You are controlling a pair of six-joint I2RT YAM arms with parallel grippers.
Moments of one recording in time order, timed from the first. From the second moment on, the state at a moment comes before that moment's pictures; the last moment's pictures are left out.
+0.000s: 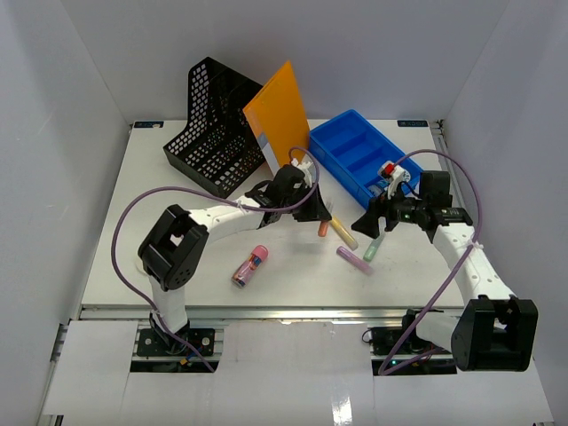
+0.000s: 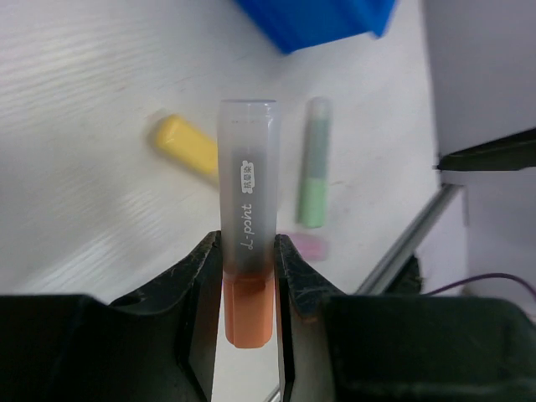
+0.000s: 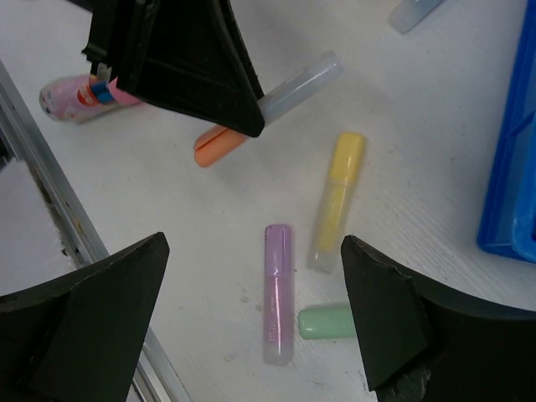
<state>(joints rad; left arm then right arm) -0.77 1.87 1.27 0.00 0.29 -0.72 0.04 1.16 0.83 -0.46 -0.88 -0.30</state>
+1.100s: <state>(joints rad) -0.85 2.01 1.40 0.38 0.46 -0.84 -0.01 1.21 0.82 -0.09 -0.65 0.42</state>
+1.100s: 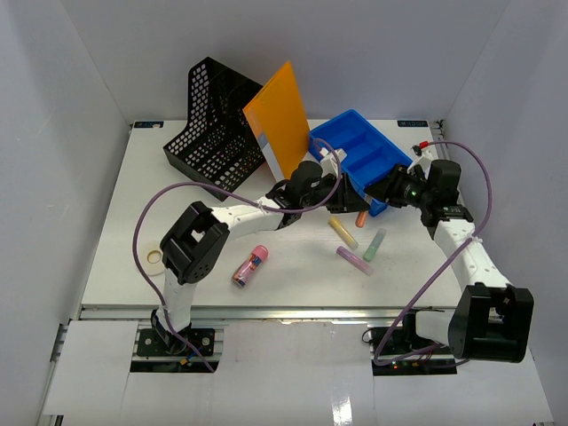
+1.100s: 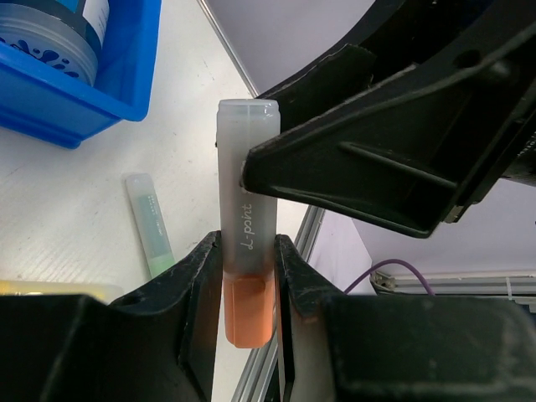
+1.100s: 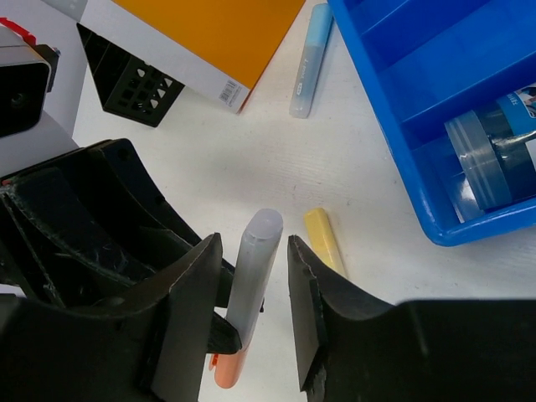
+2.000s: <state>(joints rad) -0.75 1.76 1.05 0.43 0.45 -0.74 -0.01 1.38 1.07 -0.07 -0.64 -0.10</state>
